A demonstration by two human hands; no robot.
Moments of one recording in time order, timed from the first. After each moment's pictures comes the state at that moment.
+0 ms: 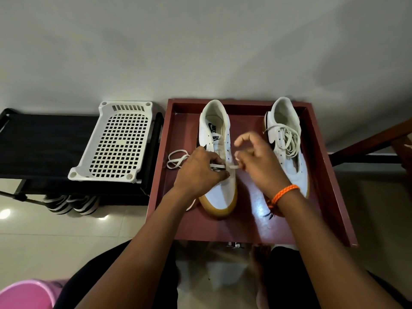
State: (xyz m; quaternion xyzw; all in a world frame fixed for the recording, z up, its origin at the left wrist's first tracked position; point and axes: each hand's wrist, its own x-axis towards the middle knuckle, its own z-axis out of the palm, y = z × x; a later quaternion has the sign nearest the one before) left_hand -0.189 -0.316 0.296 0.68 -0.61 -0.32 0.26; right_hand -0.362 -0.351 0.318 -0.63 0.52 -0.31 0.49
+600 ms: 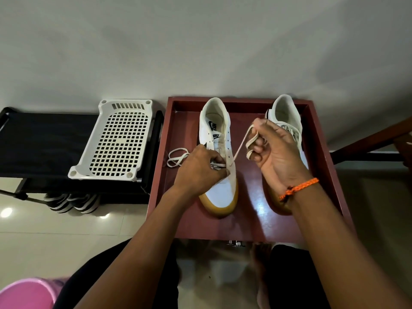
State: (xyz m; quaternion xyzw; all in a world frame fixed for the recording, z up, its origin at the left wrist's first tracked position) left_hand -0.187 -0.317 0.291 0.68 -0.61 -0.32 0.24; right_hand -0.367 -0.357 0.343 -0.40 0.40 -0.48 0.67
